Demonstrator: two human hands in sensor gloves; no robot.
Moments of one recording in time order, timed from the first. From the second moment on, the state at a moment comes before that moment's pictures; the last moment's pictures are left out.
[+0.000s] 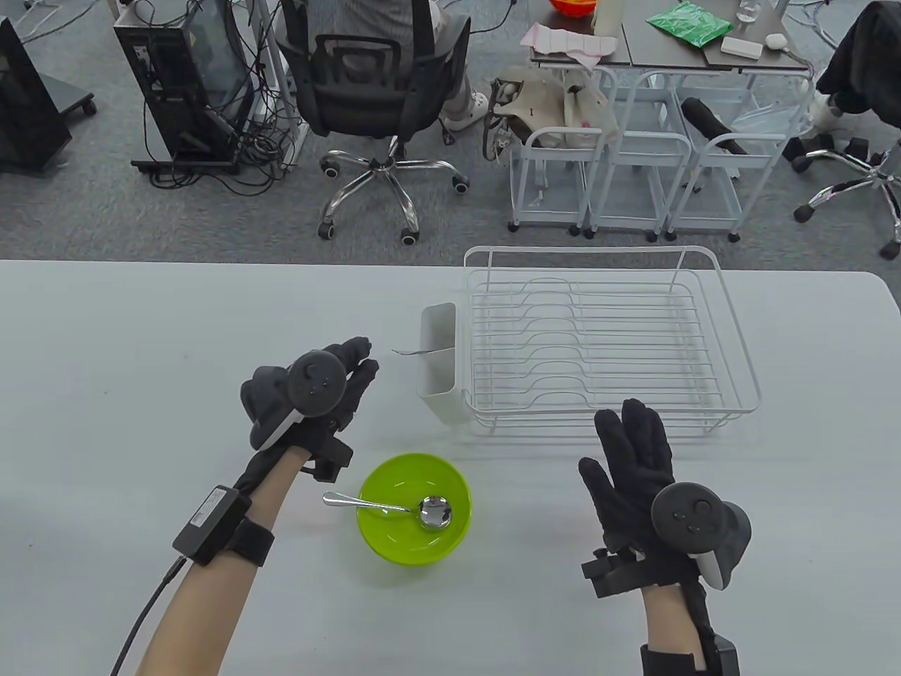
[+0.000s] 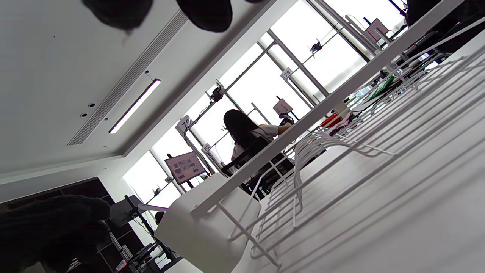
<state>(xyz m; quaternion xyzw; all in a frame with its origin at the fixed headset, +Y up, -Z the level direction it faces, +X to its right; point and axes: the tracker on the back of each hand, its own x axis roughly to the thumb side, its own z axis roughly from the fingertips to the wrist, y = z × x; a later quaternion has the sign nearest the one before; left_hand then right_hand) -0.210 -0.639 -0.374 0.12 -0.08 0.17 0.97 0.211 -0.688 -0.262 0.05 -0.17 0.91 0.38</state>
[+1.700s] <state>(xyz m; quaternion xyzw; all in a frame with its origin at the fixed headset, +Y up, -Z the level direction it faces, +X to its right) -0.272 -0.705 -0.283 0.07 -0.09 0.32 0.94 0.201 -0.696 -0.266 0.05 -0.14 0.93 0.34</state>
